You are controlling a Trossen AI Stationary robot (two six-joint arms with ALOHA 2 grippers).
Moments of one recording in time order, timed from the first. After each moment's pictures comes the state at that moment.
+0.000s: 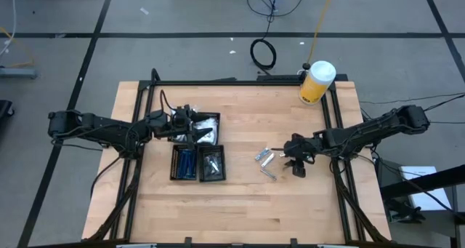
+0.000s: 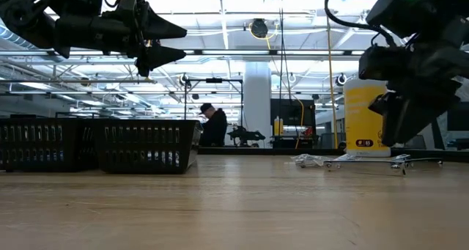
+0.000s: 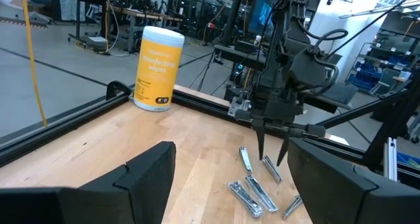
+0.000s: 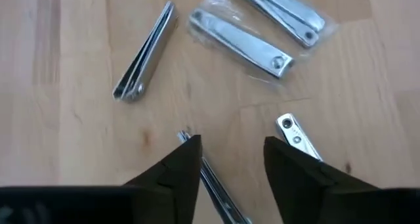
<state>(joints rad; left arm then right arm) 0.16 1.12 0.32 0.81 0.00 -0.24 0.13 1.09 0.43 -0.32 -0.05 0.32</state>
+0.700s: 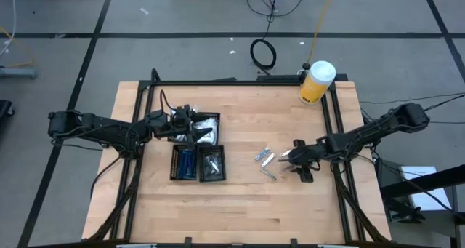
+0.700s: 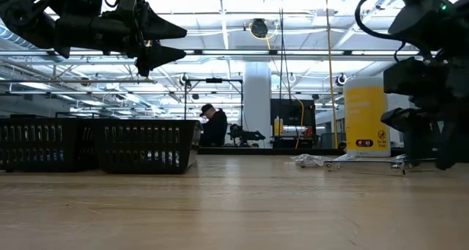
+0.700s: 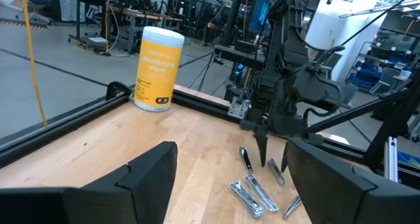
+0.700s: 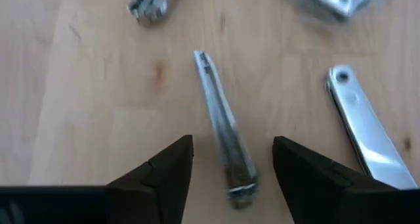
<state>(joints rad) 0.16 1.12 0.32 0.81 0.00 -0.24 0.23 1.09 0.30 -0.26 -0.05 0.23</state>
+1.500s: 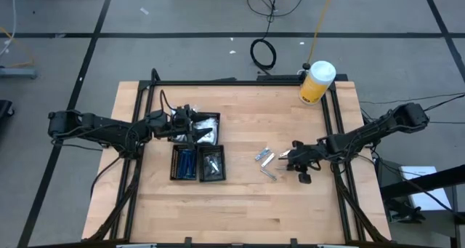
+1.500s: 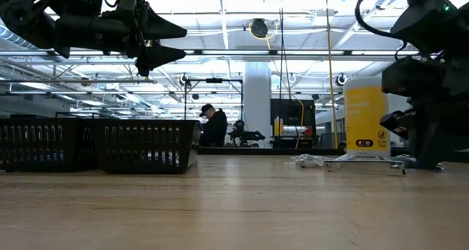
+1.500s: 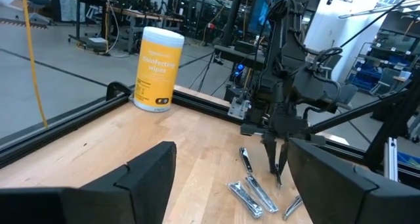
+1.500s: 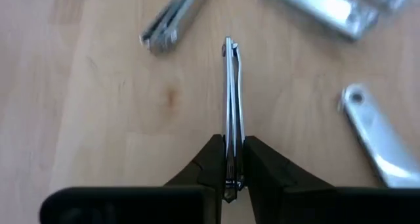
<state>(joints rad) 0.16 1.12 0.32 0.81 0.00 -0.24 0.23 1.08 0.25 -0.09 -0.06 0.27</state>
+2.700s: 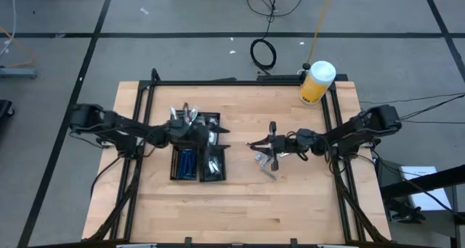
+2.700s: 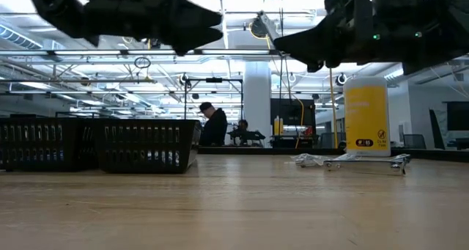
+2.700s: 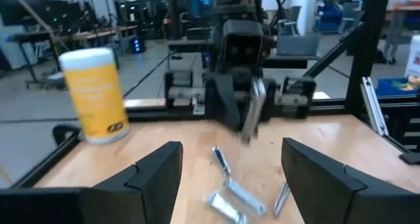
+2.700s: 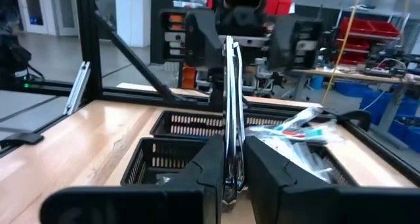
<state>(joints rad) -0.01 1.41 0.55 0.84 0.00 0.07 0.07 1.51 0.36 1.20 0.05 -0.10</state>
